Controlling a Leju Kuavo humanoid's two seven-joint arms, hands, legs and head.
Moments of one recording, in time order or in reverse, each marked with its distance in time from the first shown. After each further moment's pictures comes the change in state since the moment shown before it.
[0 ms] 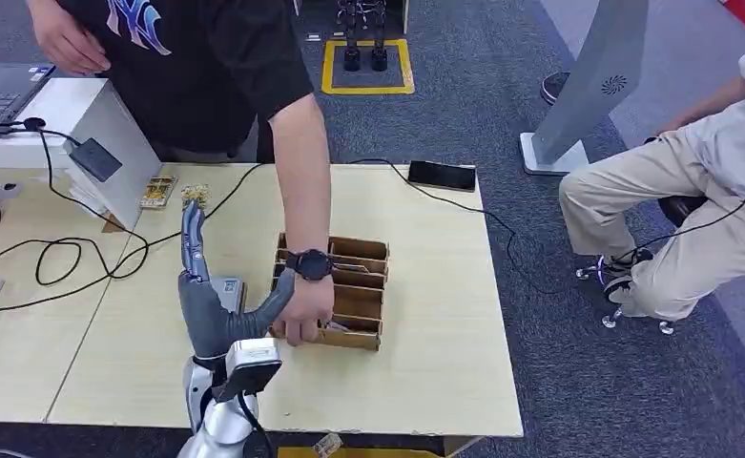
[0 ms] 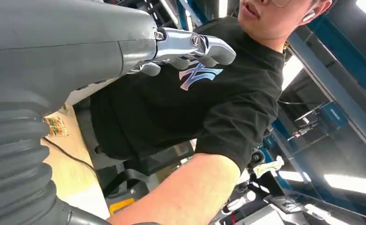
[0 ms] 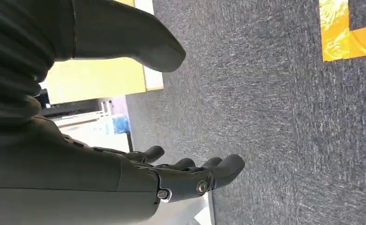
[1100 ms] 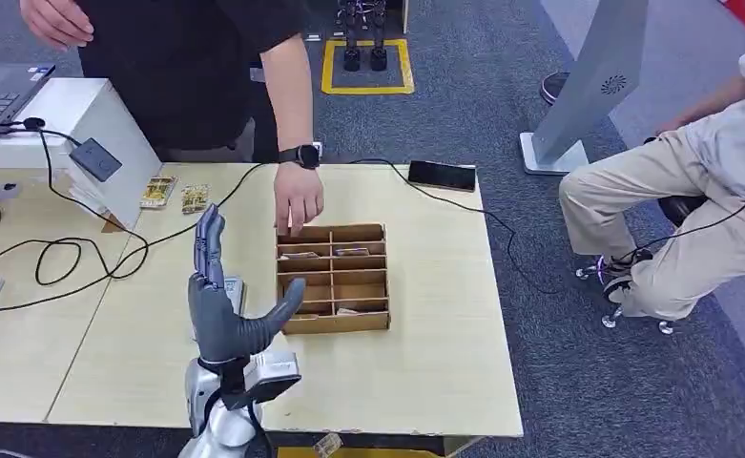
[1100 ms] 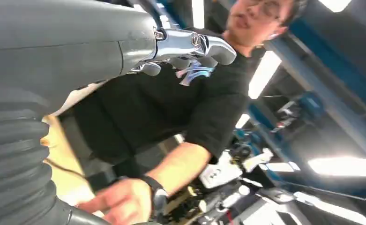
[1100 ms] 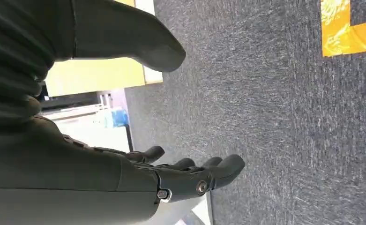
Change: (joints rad) left arm 0.009 0.010 0.003 0.020 -0.090 0.000 -0.060; right arm 0.000 -0.008 0.016 0.002 0.019 0.004 -0.002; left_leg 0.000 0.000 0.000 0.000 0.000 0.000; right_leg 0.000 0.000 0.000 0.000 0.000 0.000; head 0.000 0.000
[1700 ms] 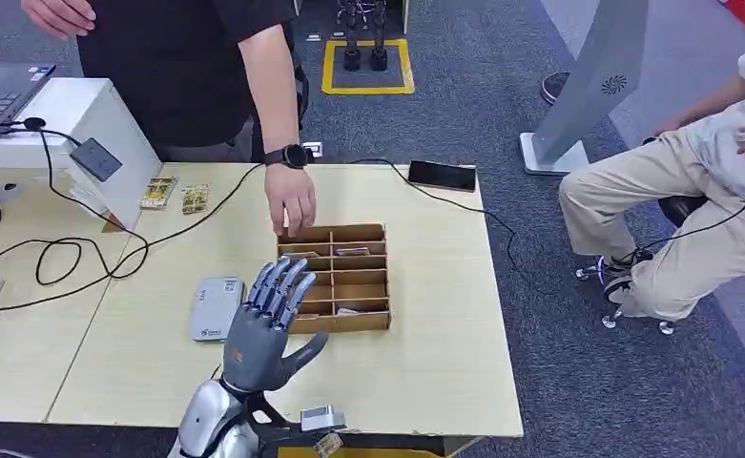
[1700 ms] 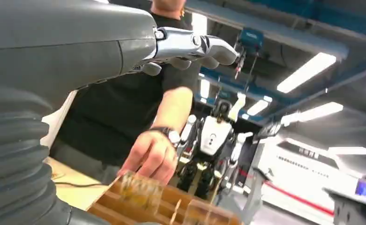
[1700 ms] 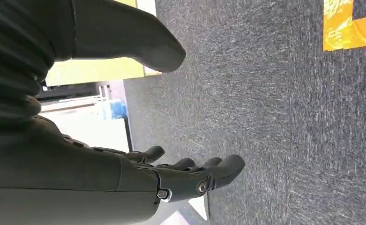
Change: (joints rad) left arm 0.025 0.113 -0.044 0.144 -0.458 0.000 0.097; right arm 0.000 -0.027 0.012 0.012 0.023 0.021 -0.007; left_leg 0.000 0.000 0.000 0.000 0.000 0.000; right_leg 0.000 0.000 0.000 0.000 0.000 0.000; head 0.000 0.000
